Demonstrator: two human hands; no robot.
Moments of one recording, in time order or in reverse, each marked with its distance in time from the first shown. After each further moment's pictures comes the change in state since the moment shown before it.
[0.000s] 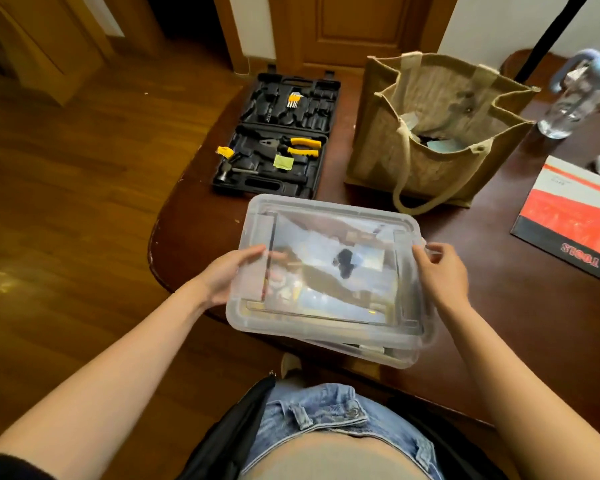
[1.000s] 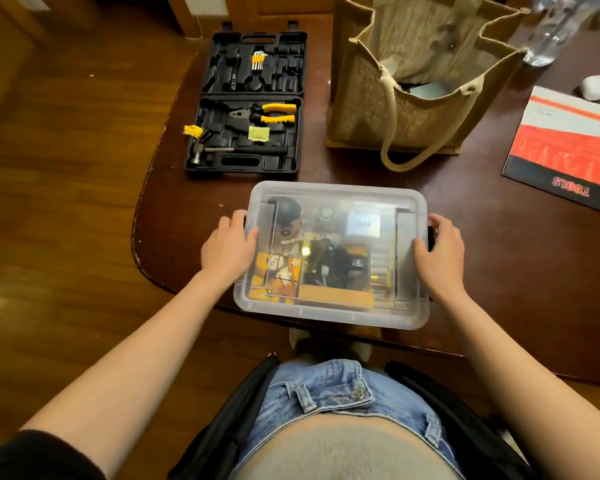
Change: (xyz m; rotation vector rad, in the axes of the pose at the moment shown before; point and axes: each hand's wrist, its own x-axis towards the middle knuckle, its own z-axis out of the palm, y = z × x) left_hand 0.034 0.000 0.000 1.497 0.699 0.212; right_hand -0.035 0.019 0.014 -0.040 0.082 -0.067
